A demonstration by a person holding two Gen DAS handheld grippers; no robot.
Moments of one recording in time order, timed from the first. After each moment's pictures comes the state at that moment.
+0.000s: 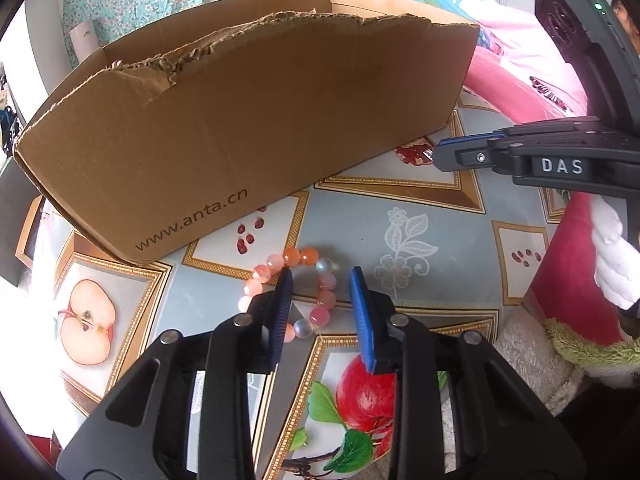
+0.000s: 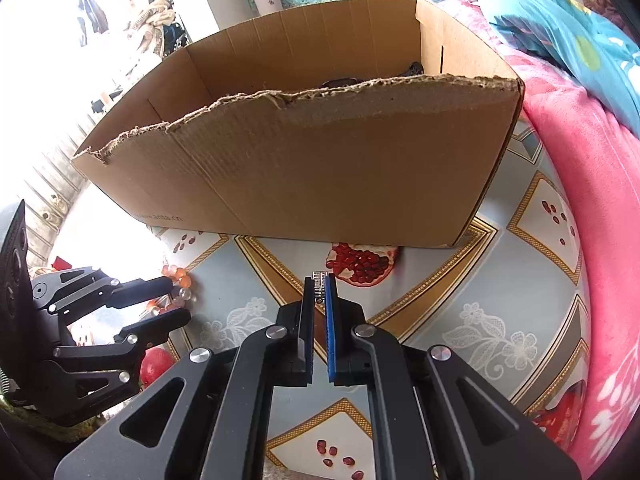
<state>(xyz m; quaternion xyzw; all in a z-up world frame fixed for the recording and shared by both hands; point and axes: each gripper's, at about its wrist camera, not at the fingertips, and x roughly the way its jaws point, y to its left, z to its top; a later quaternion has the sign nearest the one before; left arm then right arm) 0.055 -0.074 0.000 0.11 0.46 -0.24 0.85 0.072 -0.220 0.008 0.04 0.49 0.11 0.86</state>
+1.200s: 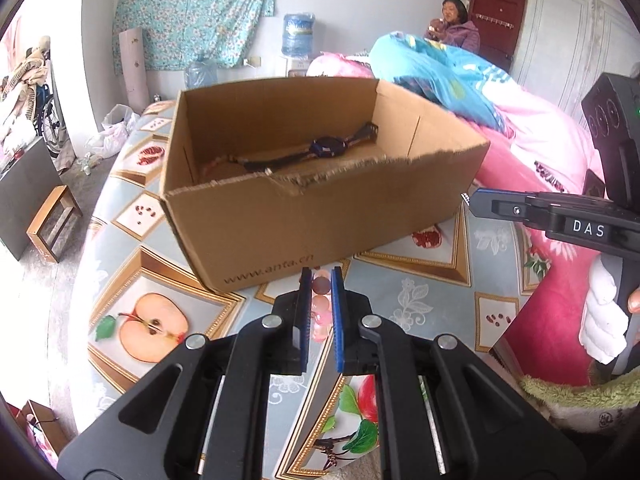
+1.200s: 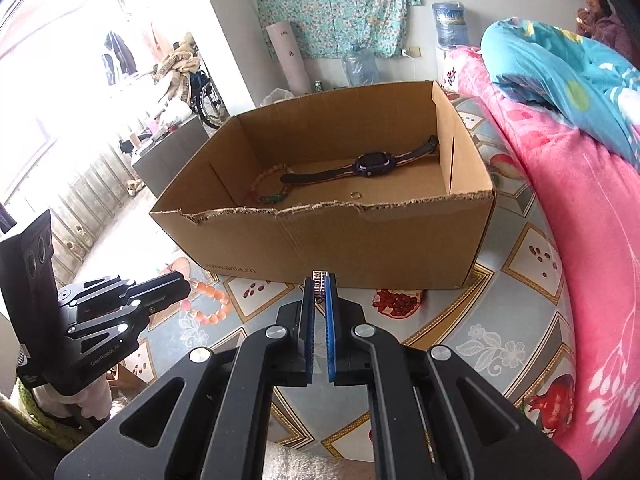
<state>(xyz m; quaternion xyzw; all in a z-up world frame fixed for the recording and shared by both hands) 0.042 -0.018 0.062 0.03 0.38 -0.20 0.90 0.030 -0.194 0.073 0.07 0.40 0.14 0.90</state>
